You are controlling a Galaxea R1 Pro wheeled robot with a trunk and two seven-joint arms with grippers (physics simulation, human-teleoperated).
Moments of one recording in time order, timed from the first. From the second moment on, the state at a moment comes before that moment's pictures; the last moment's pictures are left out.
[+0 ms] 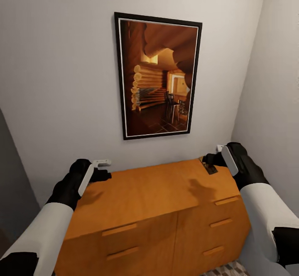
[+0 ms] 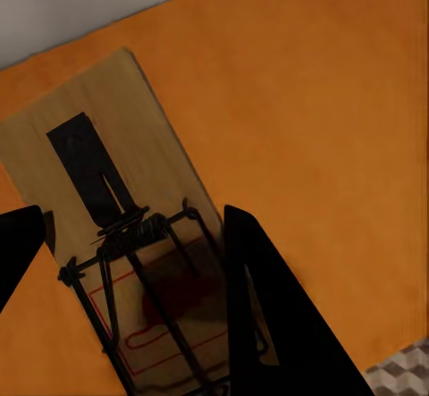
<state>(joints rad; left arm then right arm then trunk) -0.83 0.04 -0.01 -0.93 0.12 1.04 0.06 -0.98 -0.16 0.00 -0.87 -0.32 1.04 -0.21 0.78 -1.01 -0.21</state>
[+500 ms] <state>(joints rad) -0.83 0.04 -0.01 -0.93 0.12 1.04 0.06 -0.98 -0.16 0.00 -0.87 -0.32 1.04 -0.21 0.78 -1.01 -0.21</state>
